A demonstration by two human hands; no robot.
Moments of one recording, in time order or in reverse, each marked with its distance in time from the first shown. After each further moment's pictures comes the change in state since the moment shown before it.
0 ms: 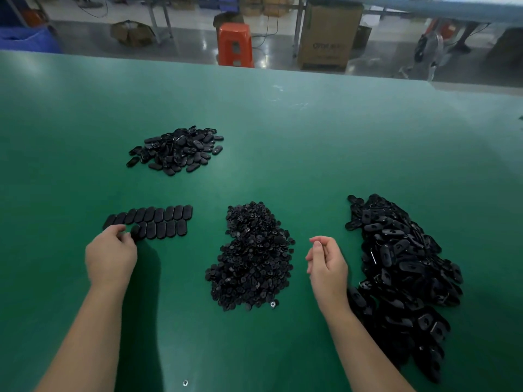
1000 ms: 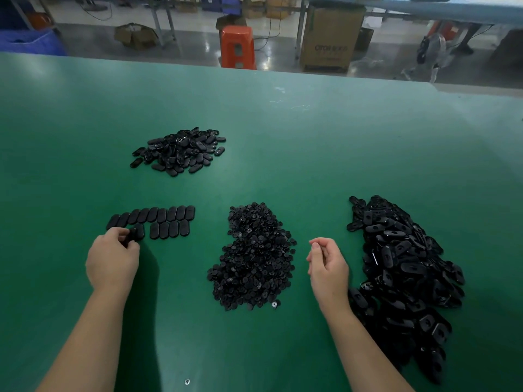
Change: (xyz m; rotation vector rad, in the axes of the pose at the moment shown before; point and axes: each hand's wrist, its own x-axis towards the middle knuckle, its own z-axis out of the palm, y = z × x) left_hand -0.006 -0.005 -0.002 0.073 0.009 -0.006; right_hand 0.001 0.004 0.002 -0.046 0.010 -0.003
